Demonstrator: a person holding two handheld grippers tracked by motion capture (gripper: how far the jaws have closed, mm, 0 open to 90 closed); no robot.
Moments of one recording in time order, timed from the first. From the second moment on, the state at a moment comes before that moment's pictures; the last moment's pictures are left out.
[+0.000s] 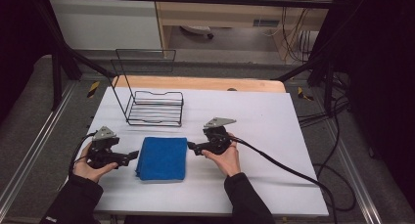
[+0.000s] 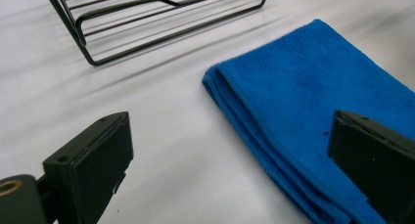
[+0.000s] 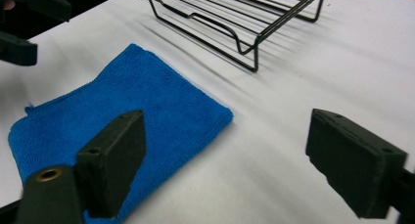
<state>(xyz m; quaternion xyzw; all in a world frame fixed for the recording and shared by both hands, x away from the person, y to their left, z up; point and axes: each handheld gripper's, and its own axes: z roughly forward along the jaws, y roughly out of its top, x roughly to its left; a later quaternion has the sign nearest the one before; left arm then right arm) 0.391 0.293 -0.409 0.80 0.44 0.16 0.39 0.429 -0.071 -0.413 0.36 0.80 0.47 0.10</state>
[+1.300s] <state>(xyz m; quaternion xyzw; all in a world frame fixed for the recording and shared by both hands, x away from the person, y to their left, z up) 0.446 0.260 -0.438 0.80 0.48 0.12 0.35 0.407 -0.115 -0.426 0.37 0.81 0.45 0.08</state>
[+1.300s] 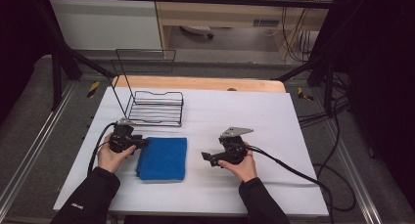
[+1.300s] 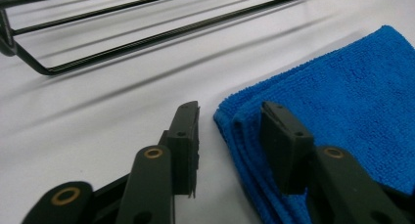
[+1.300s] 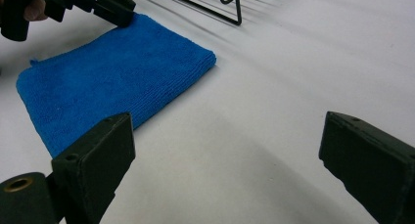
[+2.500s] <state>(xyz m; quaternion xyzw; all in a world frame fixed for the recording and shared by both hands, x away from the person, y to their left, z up) 0.444 0.251 -0.447 0.80 0.47 0.12 0.36 0.442 -0.040 -0.431 0.36 0.82 0.44 0.09</state>
